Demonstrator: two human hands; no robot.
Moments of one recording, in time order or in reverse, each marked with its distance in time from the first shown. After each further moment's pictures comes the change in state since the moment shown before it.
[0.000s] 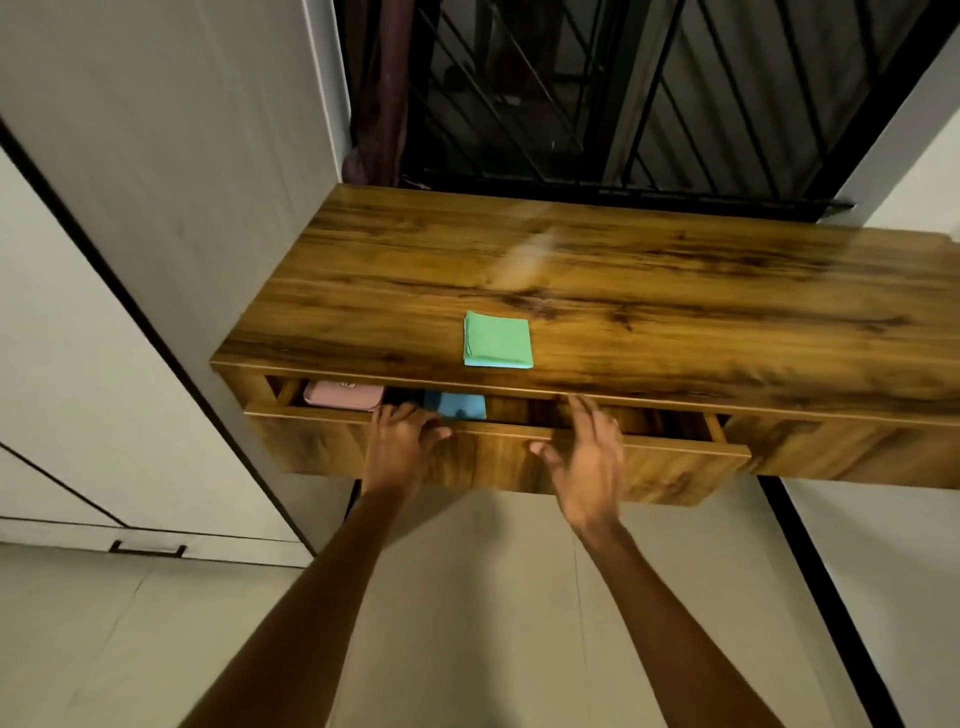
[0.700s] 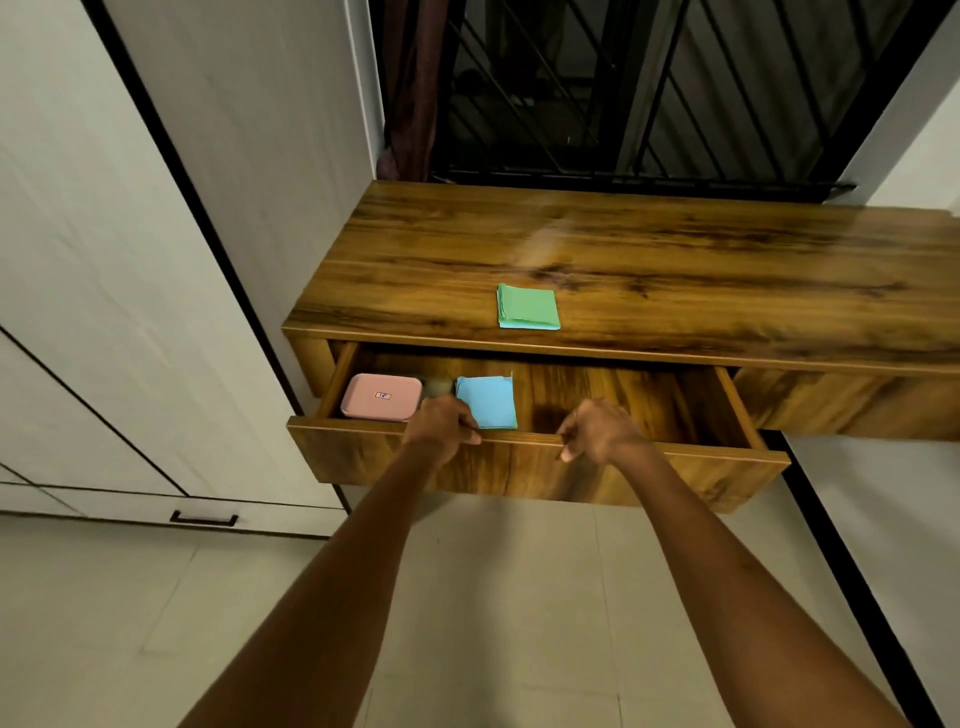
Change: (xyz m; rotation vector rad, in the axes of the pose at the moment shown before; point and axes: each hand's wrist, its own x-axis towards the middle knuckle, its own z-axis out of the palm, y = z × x) left_hand -0.049 0.012 -0.045 -0.060 -0.418 -0.160; right_hand -0.025 -0.037 -0.042 -0.203 -0.680 0.052
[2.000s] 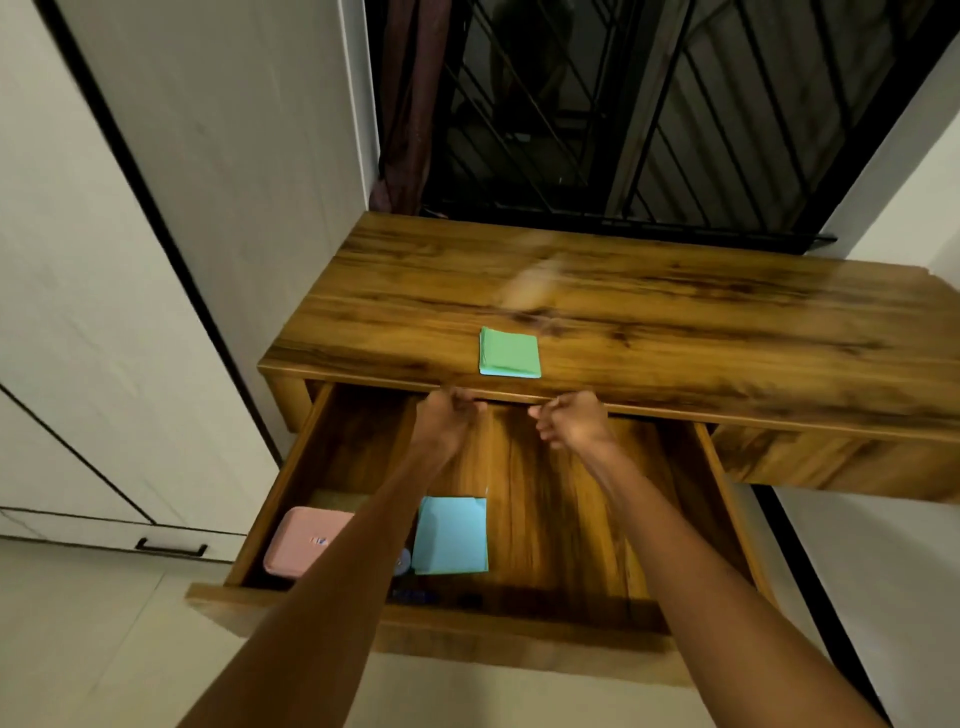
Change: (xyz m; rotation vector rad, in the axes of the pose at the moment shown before) left_hand 0.031 0.066 -0.026 -0.580 0.231 -0.136; right_hand 0.040 -0.024 -0.051 0.767 0.143 0.225
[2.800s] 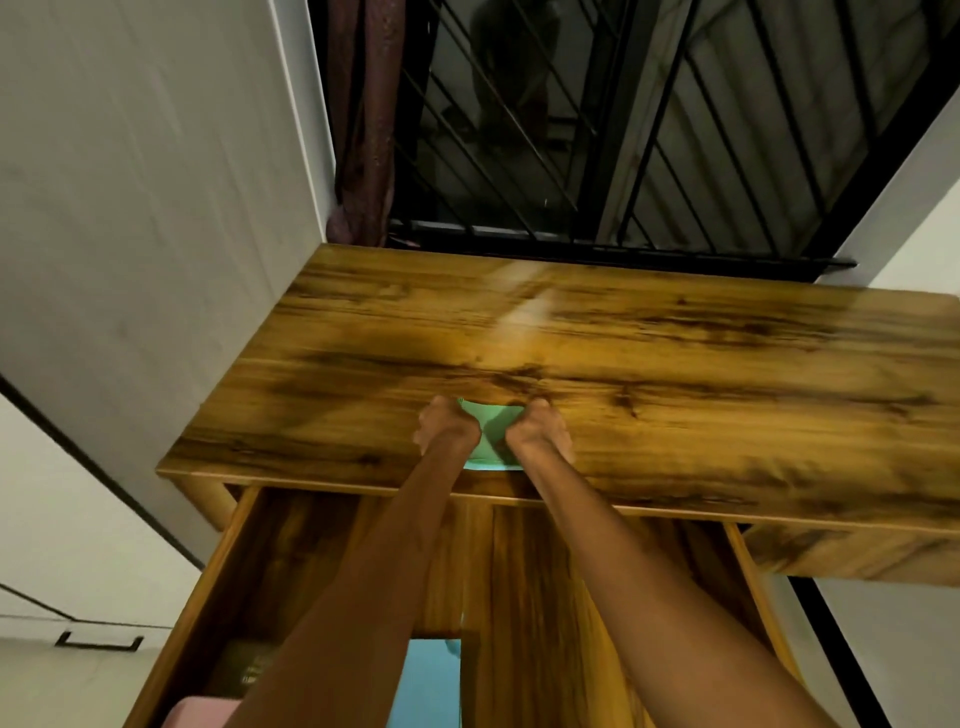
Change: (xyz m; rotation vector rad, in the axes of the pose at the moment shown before) left_hand 0.169 0.040 0.066 0.236 0.092 -0.282; right_hand 0.148 -0.063 0.031 -0.357 0.180 0.197
